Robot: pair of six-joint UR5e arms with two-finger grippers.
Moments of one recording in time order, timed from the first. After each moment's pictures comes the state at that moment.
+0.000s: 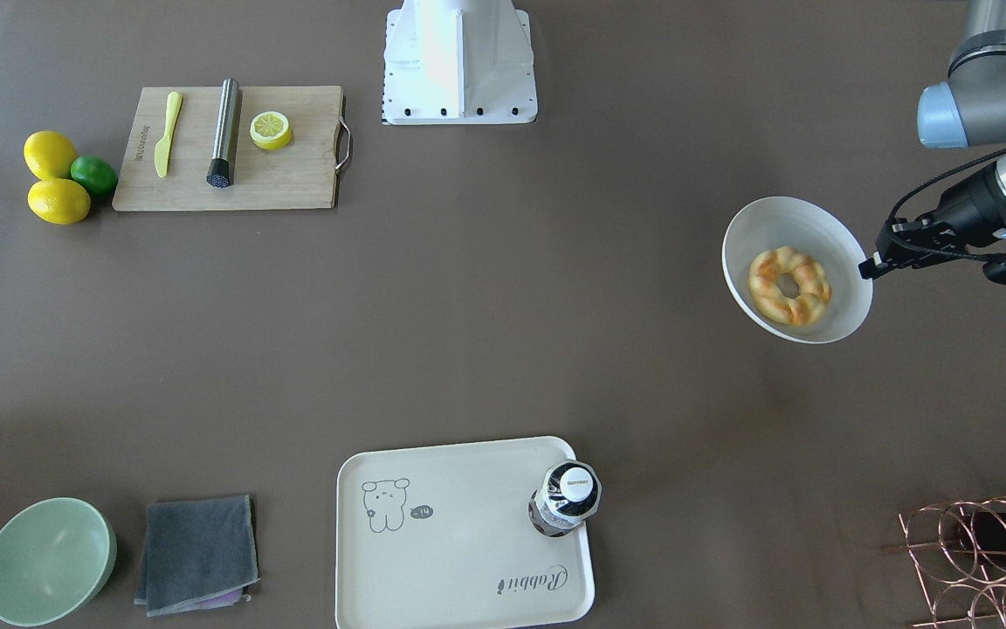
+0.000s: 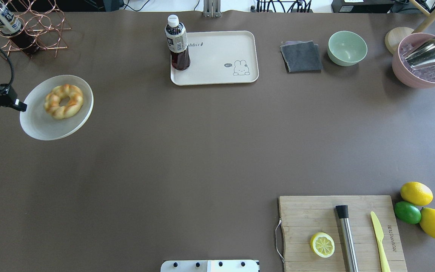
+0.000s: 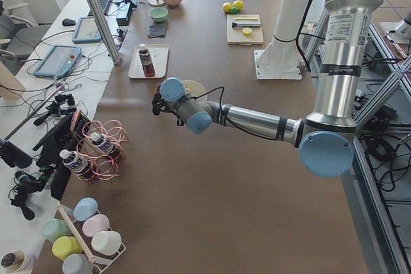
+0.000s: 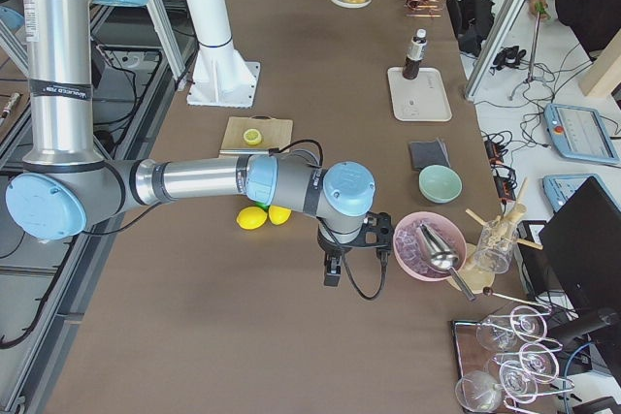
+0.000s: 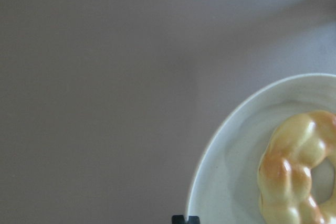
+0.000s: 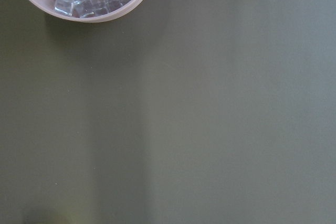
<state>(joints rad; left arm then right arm) -1.16 -1.67 -1.67 -2.11 -2.53 -0.81 1.68 -1.61 1.75 -1.87 2.37 -0.16</state>
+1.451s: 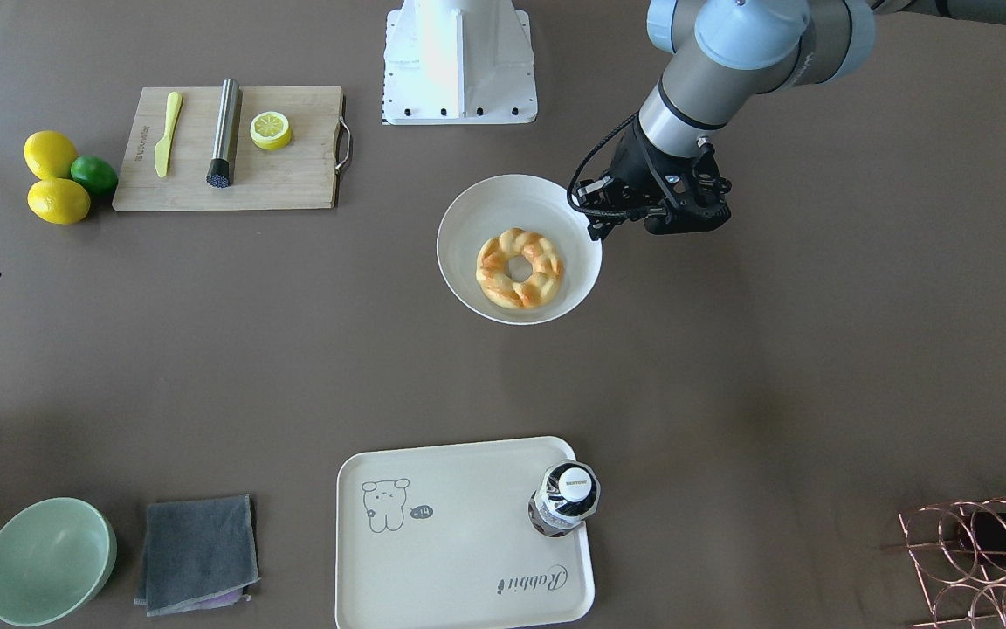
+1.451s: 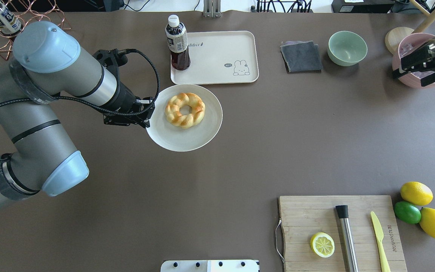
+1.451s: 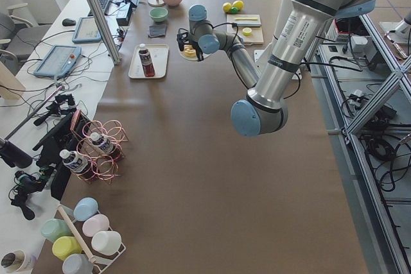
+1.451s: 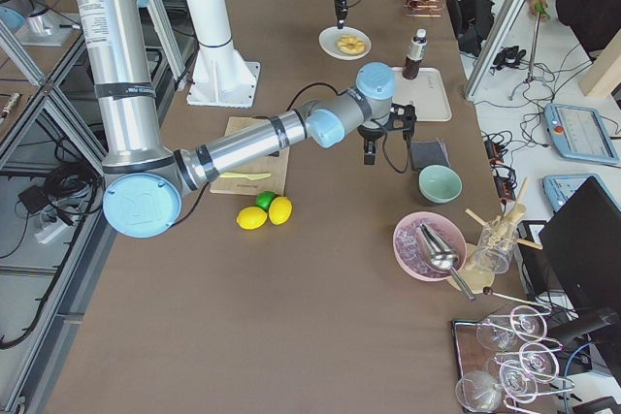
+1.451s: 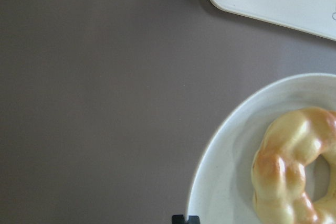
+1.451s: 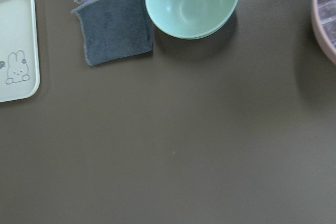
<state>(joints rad) -0.73 -2.08 -1.88 -1.68 -2.14 -1.37 1.25 -1.44 1.84 -1.34 2.45 0.76</state>
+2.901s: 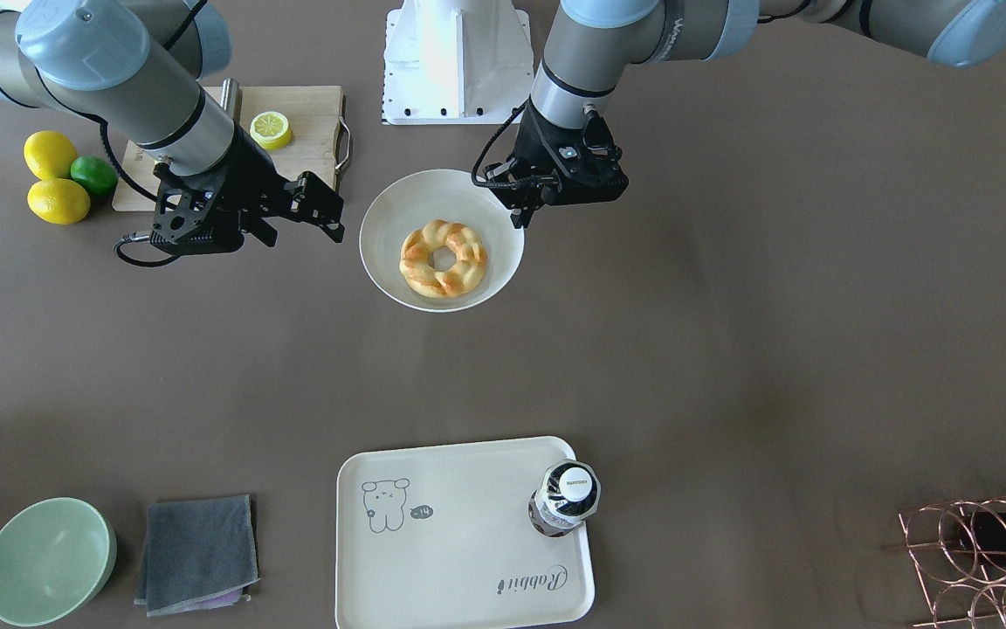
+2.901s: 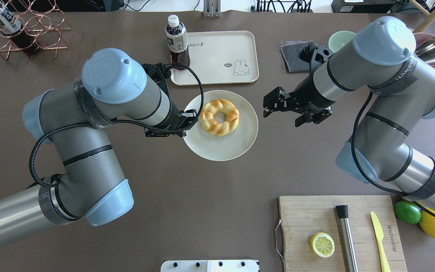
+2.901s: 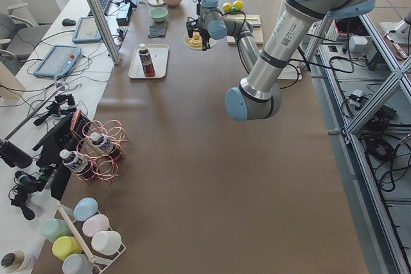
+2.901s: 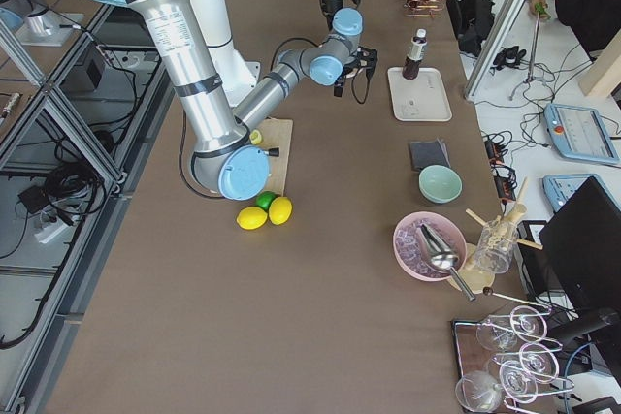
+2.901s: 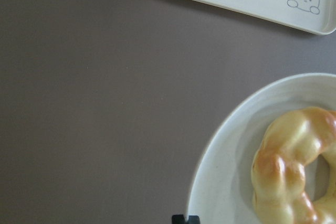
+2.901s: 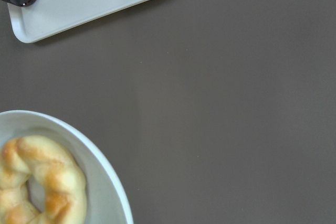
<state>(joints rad) -0.58 -2.24 -1.85 -1.59 -1.93 -1.48 0.77 -1.14 1.87 -1.35 2.23 1.31</state>
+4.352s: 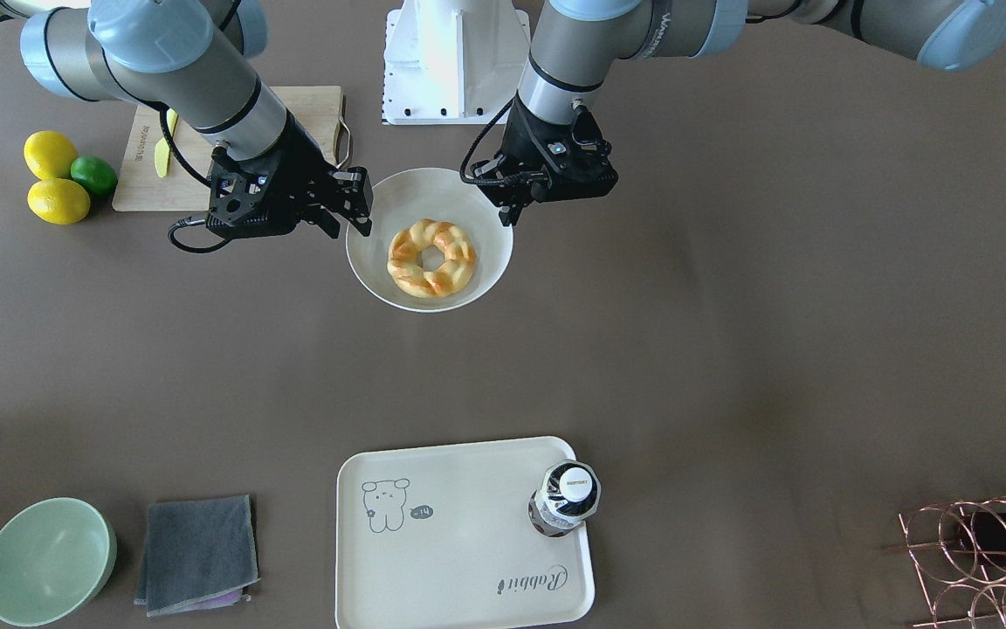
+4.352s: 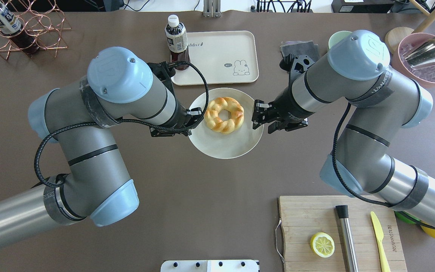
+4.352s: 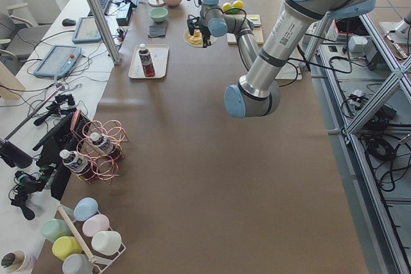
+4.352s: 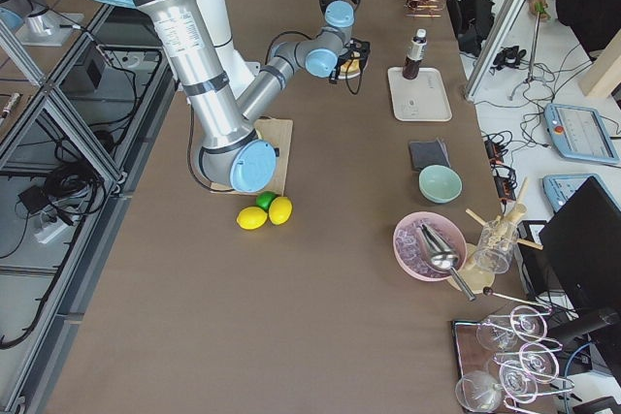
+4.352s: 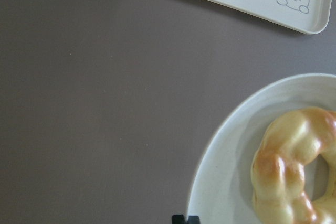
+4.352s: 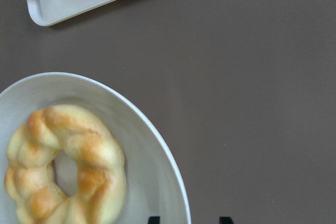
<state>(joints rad) -0.57 -2.27 -1.84 -1.59 -1.93 -1.52 0.70 -1.09 1.87 -1.35 2.17 1.36</state>
